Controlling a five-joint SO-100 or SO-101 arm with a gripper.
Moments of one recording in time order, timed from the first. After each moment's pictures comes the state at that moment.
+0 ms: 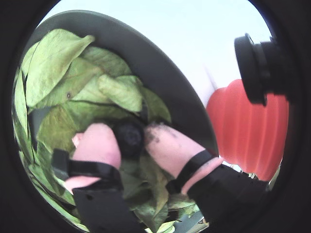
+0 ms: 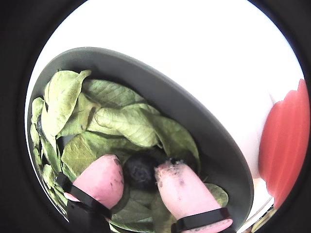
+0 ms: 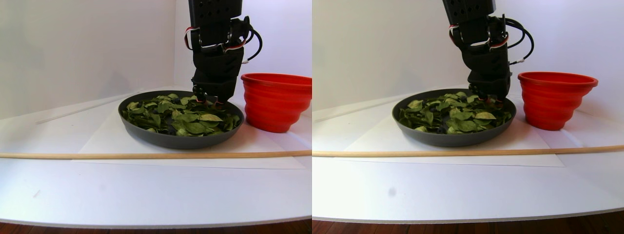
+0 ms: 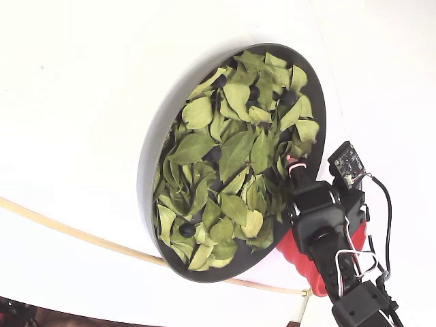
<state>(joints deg) 24.7 60.9 97.2 -20.4 -81.7</state>
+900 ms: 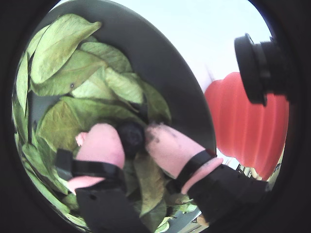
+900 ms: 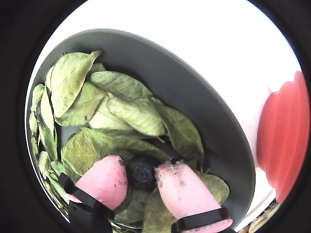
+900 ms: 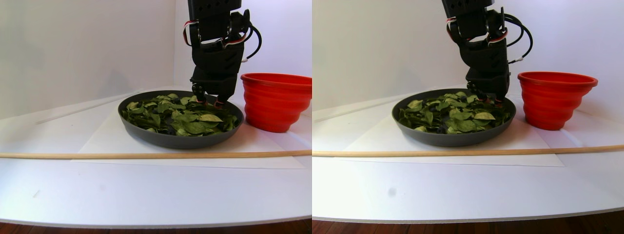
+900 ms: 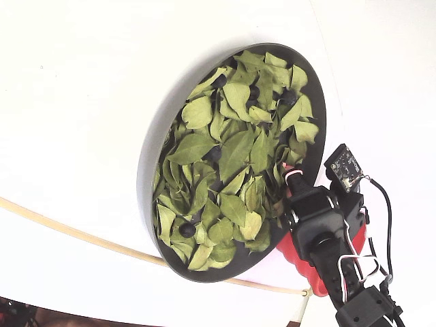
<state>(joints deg) 23.9 64.8 101.2 -19.8 -83.5</state>
